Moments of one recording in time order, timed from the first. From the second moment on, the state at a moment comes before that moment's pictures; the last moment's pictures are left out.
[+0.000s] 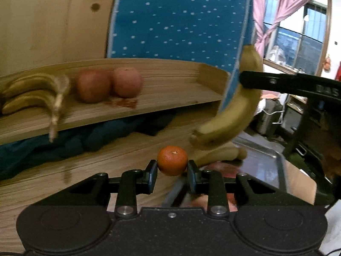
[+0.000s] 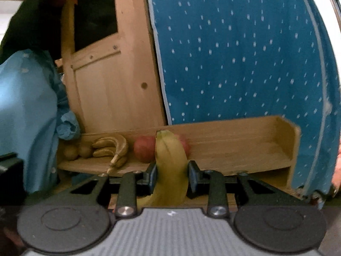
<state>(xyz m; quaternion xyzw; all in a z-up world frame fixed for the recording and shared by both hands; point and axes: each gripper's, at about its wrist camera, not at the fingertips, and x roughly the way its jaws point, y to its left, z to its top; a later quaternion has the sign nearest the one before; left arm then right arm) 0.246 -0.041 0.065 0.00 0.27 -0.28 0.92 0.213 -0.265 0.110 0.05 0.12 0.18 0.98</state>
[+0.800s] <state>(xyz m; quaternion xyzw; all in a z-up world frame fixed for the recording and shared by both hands) 0.171 -0.097 0.044 0.07 0.30 -0.40 0.86 0.171 -0.273 0.093 -0.10 0.29 0.19 0.93</state>
